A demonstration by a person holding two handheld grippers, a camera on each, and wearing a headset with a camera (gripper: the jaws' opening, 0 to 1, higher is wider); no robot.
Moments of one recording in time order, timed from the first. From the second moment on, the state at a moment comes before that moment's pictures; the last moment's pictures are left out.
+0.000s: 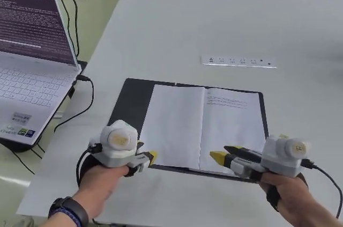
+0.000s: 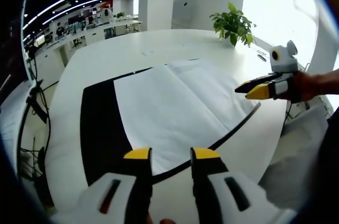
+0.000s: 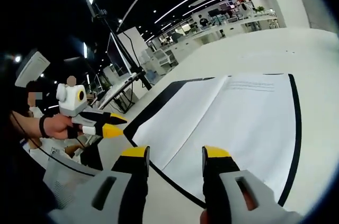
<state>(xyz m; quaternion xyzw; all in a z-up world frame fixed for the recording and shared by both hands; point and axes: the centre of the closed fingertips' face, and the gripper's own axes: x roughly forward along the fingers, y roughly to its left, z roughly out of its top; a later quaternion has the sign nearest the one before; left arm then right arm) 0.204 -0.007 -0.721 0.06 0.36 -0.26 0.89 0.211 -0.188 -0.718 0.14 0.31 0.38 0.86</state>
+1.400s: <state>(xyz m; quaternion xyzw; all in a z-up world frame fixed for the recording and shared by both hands) 0.191 0.022 -0.628 0.07 0.28 -0.27 0.92 0.186 -0.305 -0.640 0.09 0.23 0.28 0.93</state>
